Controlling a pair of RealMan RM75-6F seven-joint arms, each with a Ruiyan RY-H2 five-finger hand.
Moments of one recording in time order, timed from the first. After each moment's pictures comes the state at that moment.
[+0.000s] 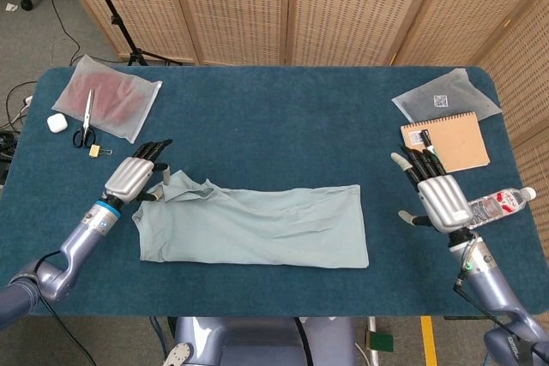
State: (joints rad) left arm -0.69 -1.55 -0.04 -0.94 1.49 0.98 -0.47; right arm 0.46 -1.22 0.06 -1.43 -1.49 1.29 0.15
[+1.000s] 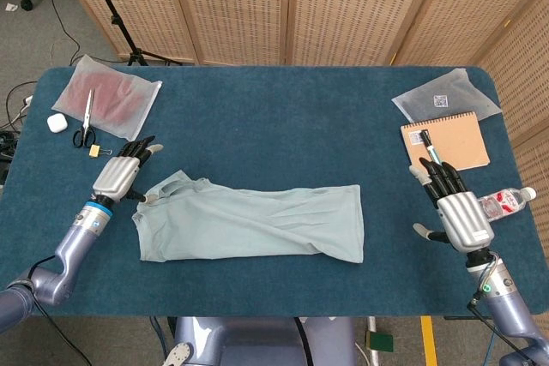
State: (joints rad) left arm -0.64 -1.50 -0.11 -1.05 1.38 0.95 -0.36; right arm 0.36 -1.22 0.05 -1.42 -1.57 1.39 0.18
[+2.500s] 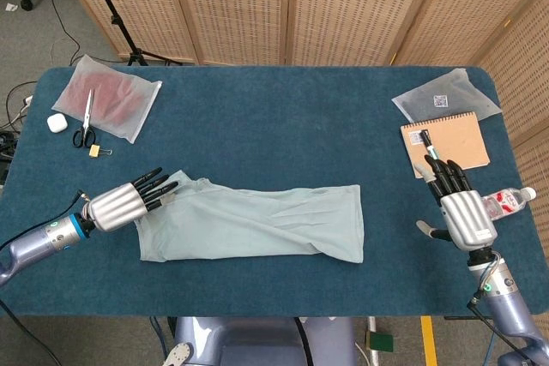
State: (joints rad) left arm -0.65 -1.66 0.28 -0.21 1.99 1.50 -0.24; right arm 0.35 -1.22 0.09 -1.43 -1.55 1.37 0.13
